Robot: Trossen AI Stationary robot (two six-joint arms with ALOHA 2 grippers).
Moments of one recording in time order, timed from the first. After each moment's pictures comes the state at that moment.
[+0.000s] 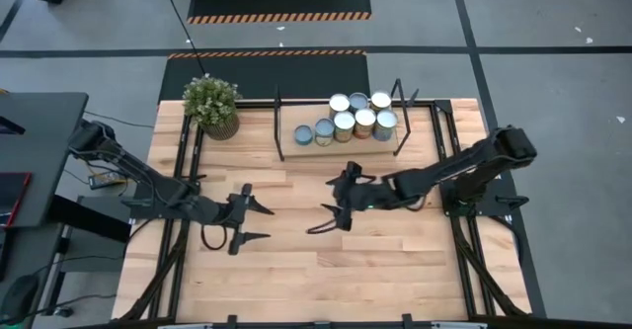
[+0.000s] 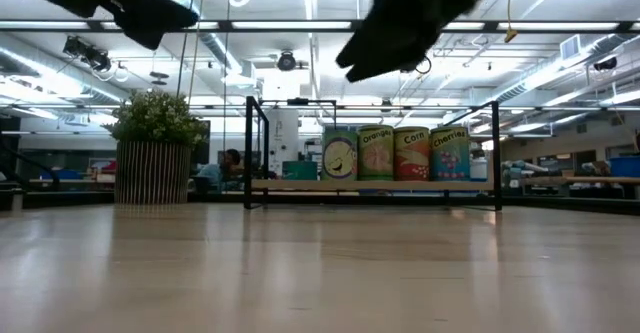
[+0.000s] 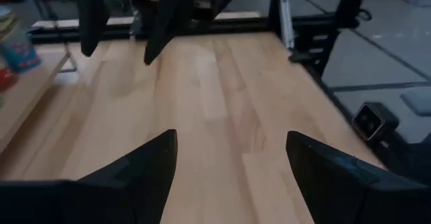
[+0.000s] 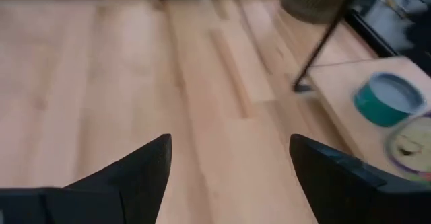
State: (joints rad) left arm -0.53 1.00 0.45 0.22 -0.40 -0.15; right arm 0.25 1.57 1.01 -0.09 0.46 0.20
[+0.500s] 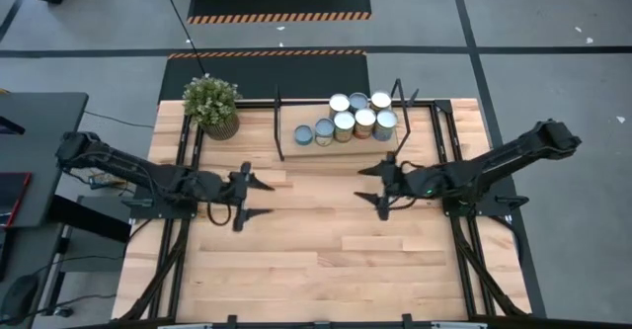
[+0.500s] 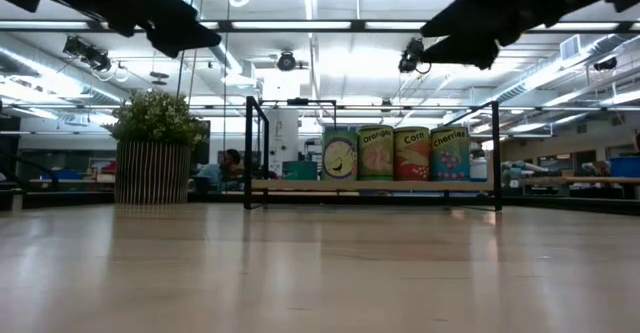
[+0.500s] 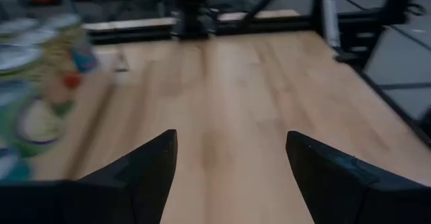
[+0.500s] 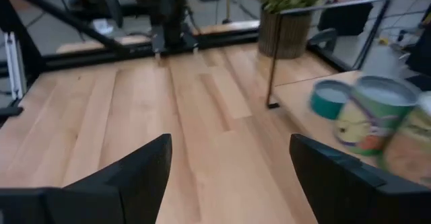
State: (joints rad) left arm -0.28 0.89 0.45 0.12 -0.24 -0.04; right arm 0.26 1.06 0.53 0.19 0.47 0.20
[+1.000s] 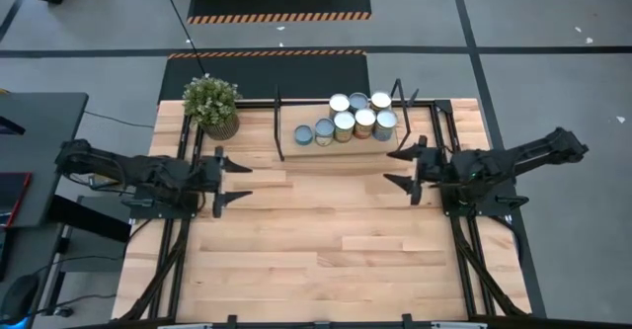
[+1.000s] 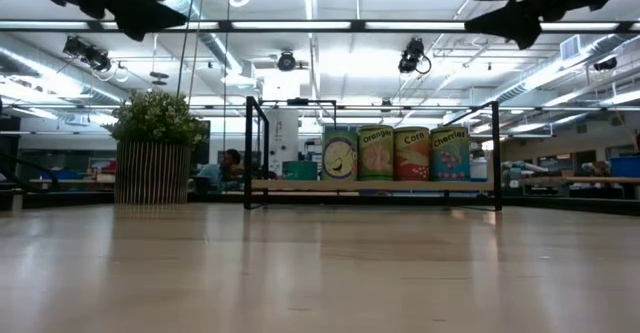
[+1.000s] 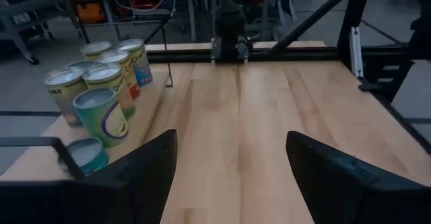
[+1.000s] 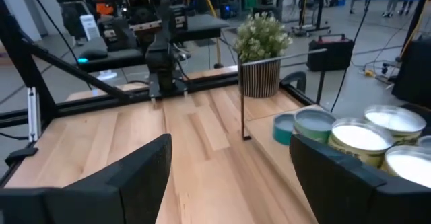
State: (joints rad) left arm -0.25 0.51 0.45 -0.16 -0.34 -0.04; right arm 0.26 0.56 0.44 -0.03 0.51 0.16
